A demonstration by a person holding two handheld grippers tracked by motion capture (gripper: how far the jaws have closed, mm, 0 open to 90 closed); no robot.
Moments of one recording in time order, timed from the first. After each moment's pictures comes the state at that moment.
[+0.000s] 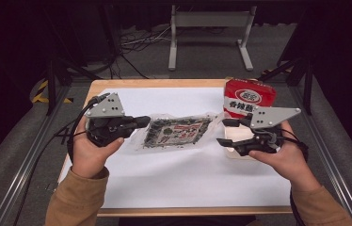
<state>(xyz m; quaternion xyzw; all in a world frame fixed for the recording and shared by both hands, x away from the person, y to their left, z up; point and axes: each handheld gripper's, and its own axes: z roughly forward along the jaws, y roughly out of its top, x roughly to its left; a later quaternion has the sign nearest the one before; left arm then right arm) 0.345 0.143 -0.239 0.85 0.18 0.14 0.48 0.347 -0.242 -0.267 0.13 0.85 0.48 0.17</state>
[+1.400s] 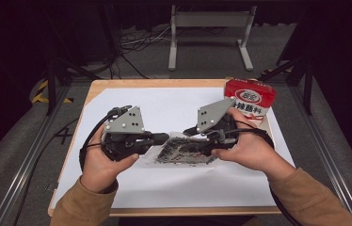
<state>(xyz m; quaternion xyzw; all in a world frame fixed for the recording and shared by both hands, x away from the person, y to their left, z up) 0.320 0.109 -0.235 0.87 0.12 0.10 0.46 0.352 -0.144 -0.242 0.02 0.93 0.36 0.11</state>
